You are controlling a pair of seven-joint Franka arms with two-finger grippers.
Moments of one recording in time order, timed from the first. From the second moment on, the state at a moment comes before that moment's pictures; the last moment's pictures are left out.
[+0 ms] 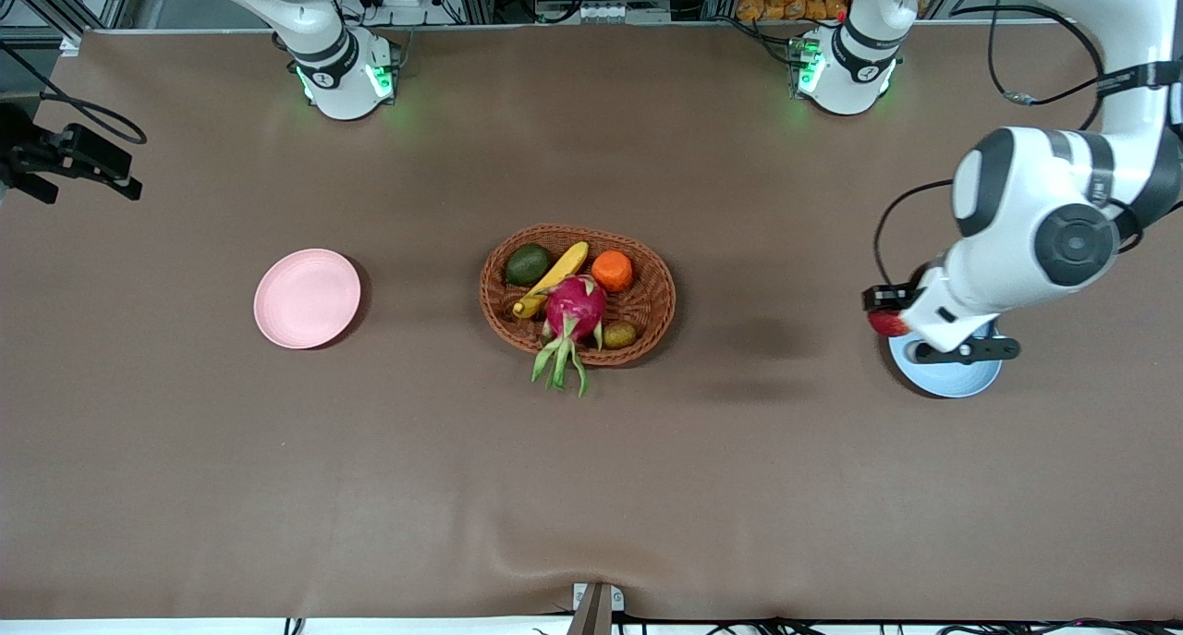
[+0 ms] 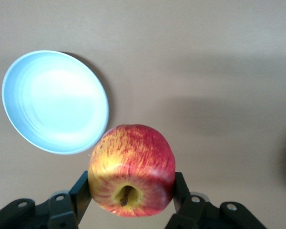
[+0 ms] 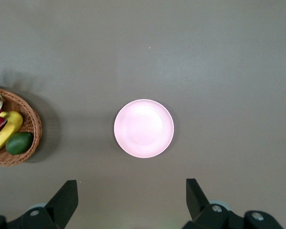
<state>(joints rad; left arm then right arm) -0.19 0.26 0.08 -1.83 -0.01 1.91 -0.10 0.13 -0.06 -0.15 -1.56 0.02 1.49 -0.06</state>
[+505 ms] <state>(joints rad) 0.03 0.29 0.08 -2.05 0.01 2.15 0.30 0.13 -0.06 -0.15 -1.56 0.02 1.46 -0.07</state>
